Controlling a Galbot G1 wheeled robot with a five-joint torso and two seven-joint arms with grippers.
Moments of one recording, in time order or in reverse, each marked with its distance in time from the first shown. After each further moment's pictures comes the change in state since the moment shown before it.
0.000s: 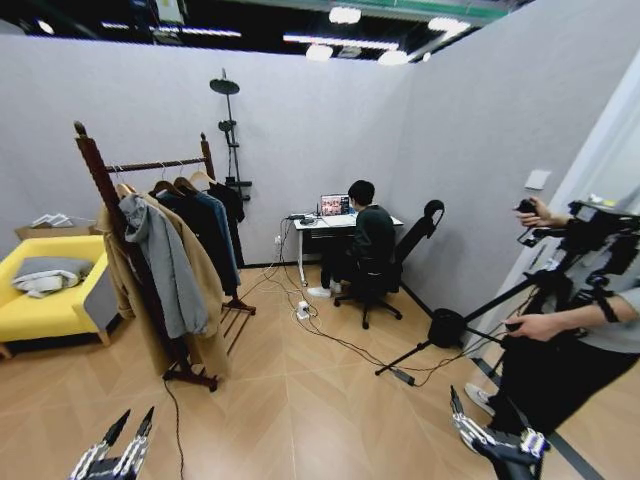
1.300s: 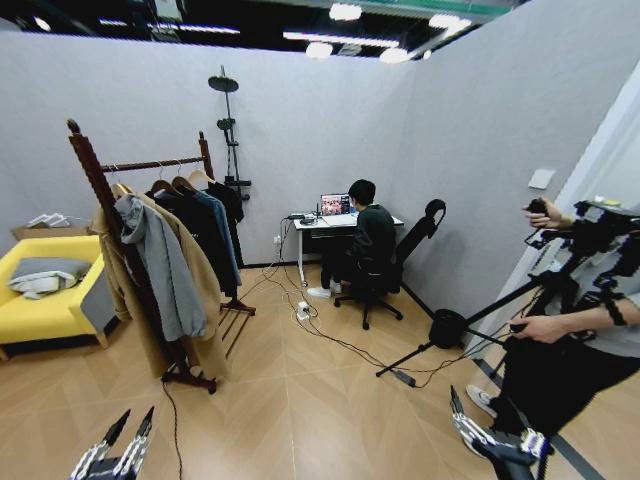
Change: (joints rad) left arm 0.000 0.000 0.000 0.000 0.000 0.000 0.000; right arm 0.000 0.000 0.000 0.000 0.000 0.000 0.000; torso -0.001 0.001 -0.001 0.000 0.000
